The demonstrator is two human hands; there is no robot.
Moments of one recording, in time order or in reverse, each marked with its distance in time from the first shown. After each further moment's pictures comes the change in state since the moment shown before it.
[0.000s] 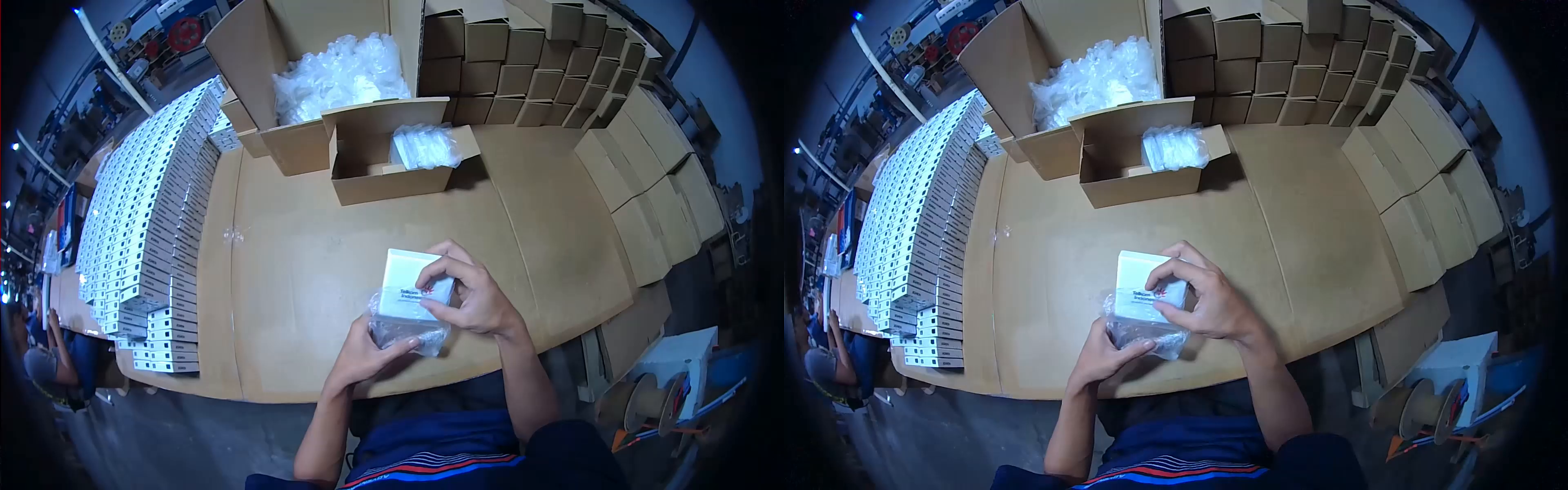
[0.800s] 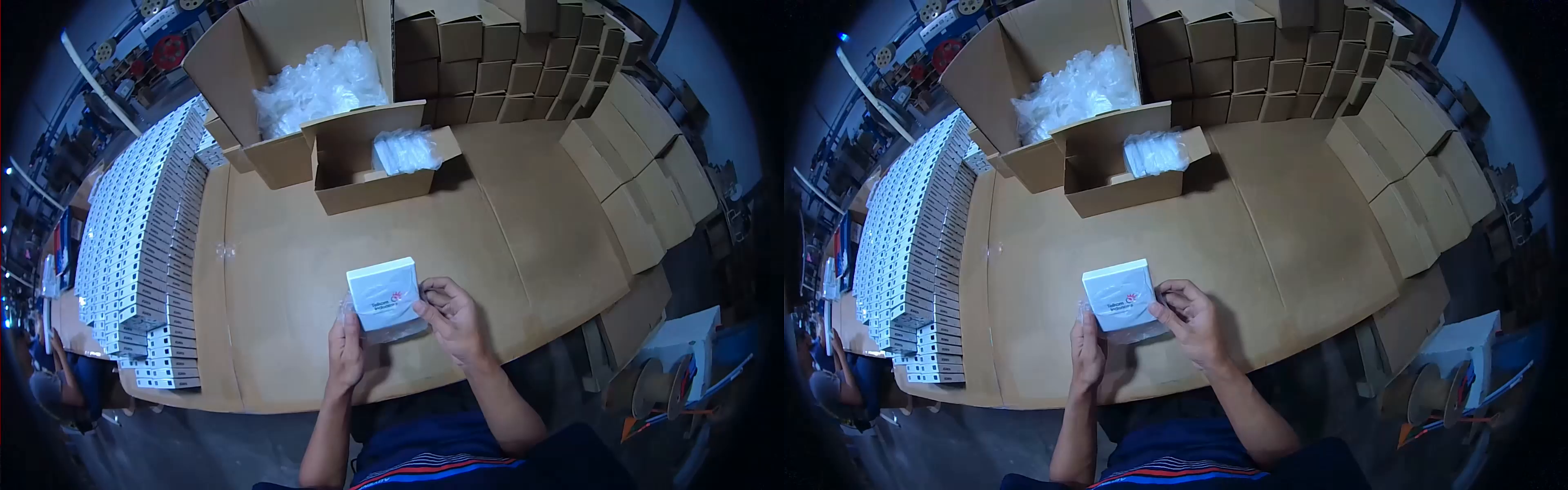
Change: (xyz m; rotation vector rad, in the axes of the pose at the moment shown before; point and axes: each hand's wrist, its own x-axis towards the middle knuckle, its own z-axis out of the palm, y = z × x) left_hand 0.003 -0.035 -0.003 -0.158 0.271 0.134; right_hand -0.045 0.032 0.067 0.723 0.475 0.324
